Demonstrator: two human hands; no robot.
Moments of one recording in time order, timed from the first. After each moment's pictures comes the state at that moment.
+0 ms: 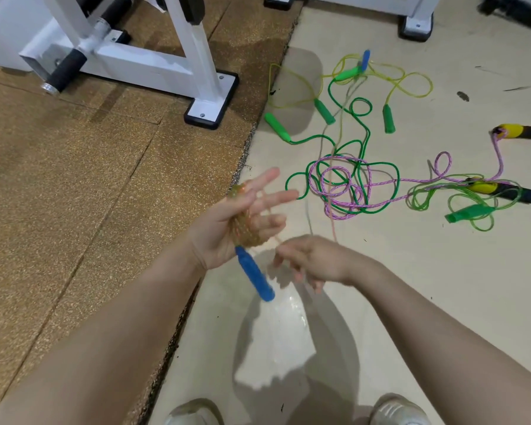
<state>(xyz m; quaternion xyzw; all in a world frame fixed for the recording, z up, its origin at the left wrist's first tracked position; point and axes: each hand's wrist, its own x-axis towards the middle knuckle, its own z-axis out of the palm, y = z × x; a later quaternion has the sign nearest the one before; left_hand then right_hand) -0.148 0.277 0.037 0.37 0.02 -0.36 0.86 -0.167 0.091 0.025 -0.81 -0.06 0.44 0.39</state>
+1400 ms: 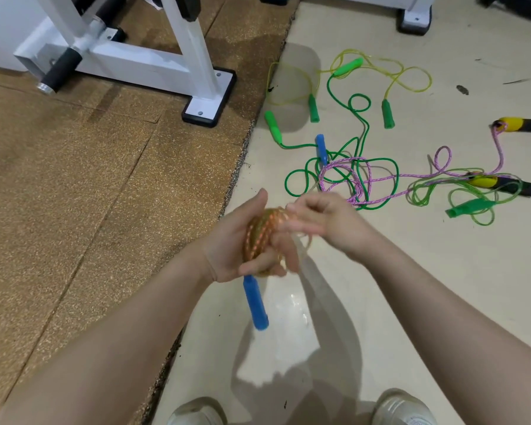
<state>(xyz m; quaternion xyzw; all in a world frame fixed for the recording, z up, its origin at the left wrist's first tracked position) -0.160 0.265 0.046 0.33 -0.14 -0.52 0.78 -0.146 0.085 0.034 -0.79 -0.05 0.19 0.57</state>
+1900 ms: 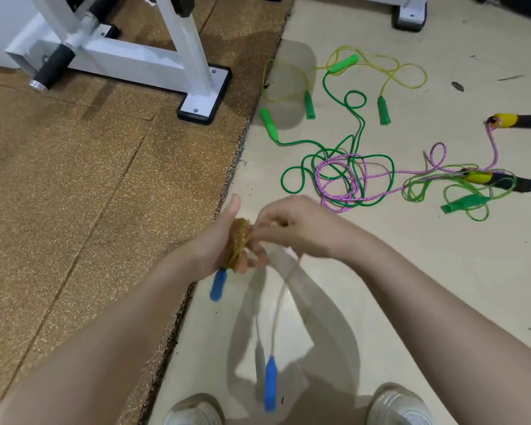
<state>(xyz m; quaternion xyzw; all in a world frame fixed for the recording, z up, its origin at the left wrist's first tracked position) -0.168 0.276 0.033 0.62 0.11 -0.43 0.64 -0.154 0.113 0.082 -0.85 -0.23 0.26 0.40</state>
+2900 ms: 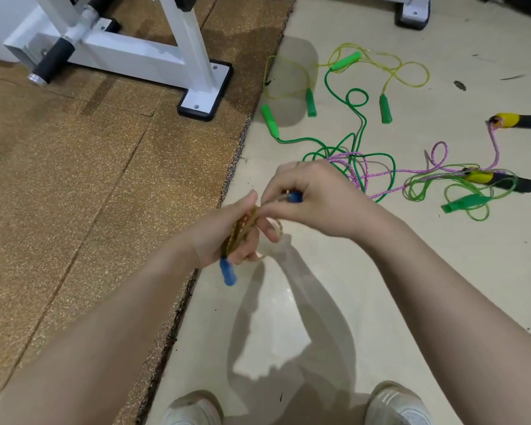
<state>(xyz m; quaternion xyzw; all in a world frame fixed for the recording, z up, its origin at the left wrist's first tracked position) -0.160 0.278 0.042 0.62 0.01 -0.41 0.67 -0.140 0.104 0.099 -0.85 -0.29 0.11 0.42</state>
